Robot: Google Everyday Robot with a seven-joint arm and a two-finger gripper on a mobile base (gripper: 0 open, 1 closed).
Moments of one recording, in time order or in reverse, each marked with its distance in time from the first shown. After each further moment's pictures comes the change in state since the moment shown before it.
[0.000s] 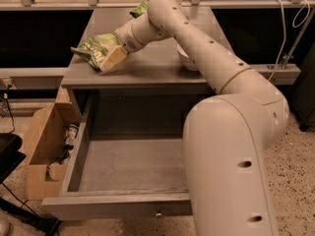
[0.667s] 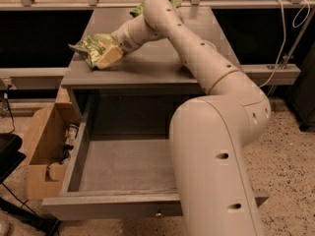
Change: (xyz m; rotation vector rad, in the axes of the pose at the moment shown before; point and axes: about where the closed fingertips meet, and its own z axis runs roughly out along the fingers) arm 0.001 -0.008 0.024 -0.023 -0.004 0.036
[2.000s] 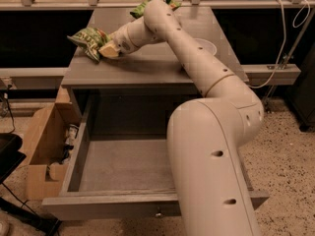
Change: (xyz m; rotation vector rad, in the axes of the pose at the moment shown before) arm 0.005 -0.004 0.010 -0.014 -0.049 0.051
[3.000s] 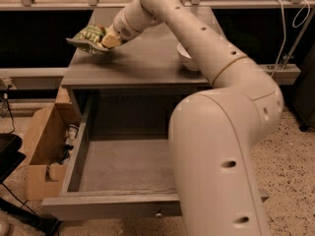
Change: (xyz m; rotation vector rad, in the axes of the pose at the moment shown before) arm -0.035 0.006 -0.039 0.066 0.129 -0.088
